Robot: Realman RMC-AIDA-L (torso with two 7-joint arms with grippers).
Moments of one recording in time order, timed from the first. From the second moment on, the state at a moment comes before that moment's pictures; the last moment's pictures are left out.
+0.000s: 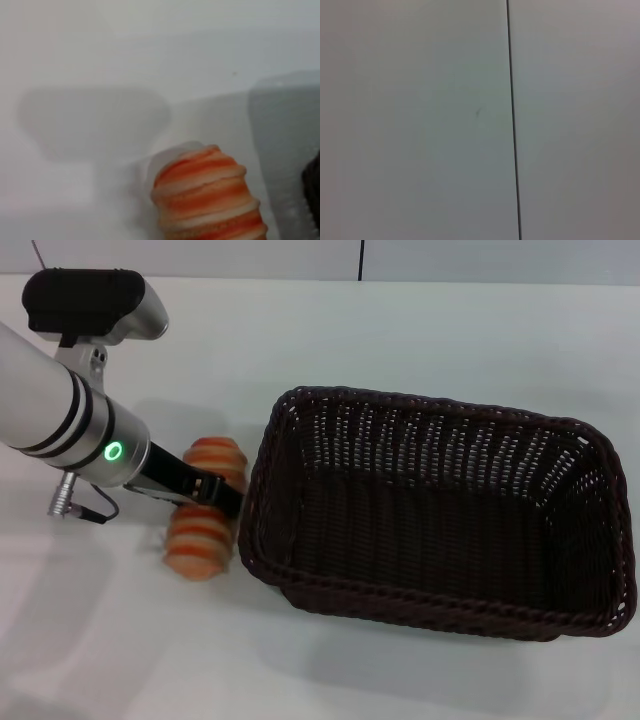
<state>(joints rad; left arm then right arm) -0.48 -2.06 -1.60 -1.33 2.62 -1.35 0.05 0.38 2.04 -1.69 -0.34 0.57 -1.27 0.01</state>
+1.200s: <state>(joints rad) -0.45 -2.06 -1.81 -1.72 2.47 -1.42 0.32 0.39 2.03 -1.68 -0.34 0.57 -1.27 0.01</state>
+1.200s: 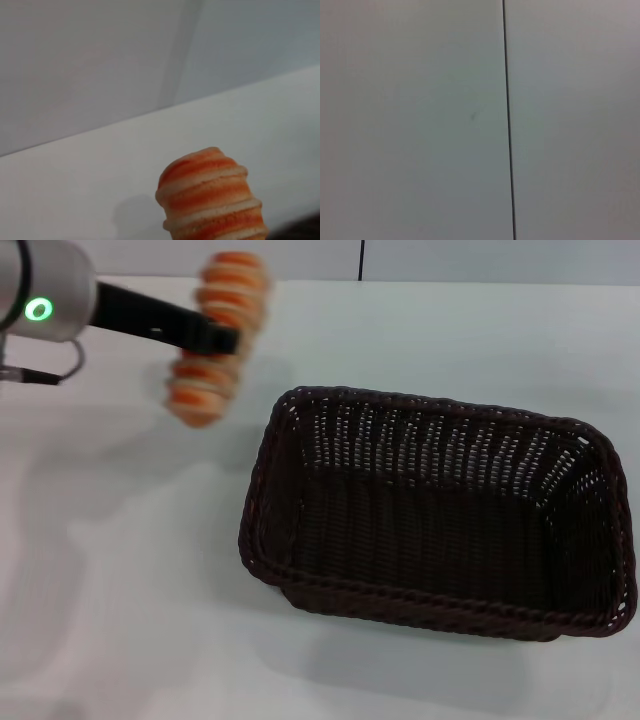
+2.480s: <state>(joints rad) -0.46 -2.07 -1.52 -1.56 2.14 -1.27 0.39 0.41 2.03 -1.68 -0.34 0.57 -1.27 0.01</state>
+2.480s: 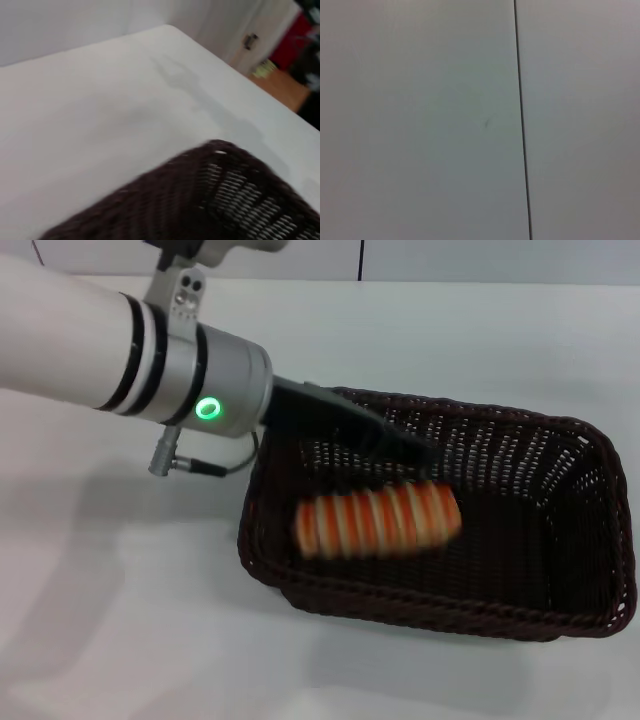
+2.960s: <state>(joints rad) -0.22 -2.07 -1.48 -1.38 2.06 -0.21 0.67 0.42 2.04 -1.68 -0.33 0.57 -1.27 0.01</state>
